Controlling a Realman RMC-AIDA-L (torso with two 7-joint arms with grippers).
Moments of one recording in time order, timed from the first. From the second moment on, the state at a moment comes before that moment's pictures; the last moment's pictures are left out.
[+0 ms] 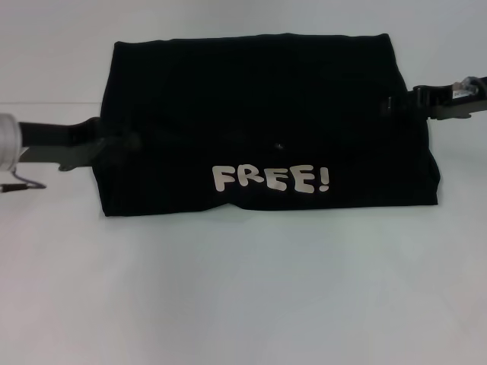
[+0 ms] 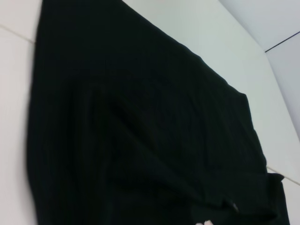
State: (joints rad) left arm -0.73 -2.00 0.48 0.75 2.40 1.34 -2.57; right arm 0.88 1.87 -0.99 -0.56 -2.27 -0.97 2.60
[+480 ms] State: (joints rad) left arm -0.68 -2.01 0.46 0.66 2.43 1.24 -2.42; right arm 0.88 1.86 -0.94 -0.57 -2.27 -1.02 2.61
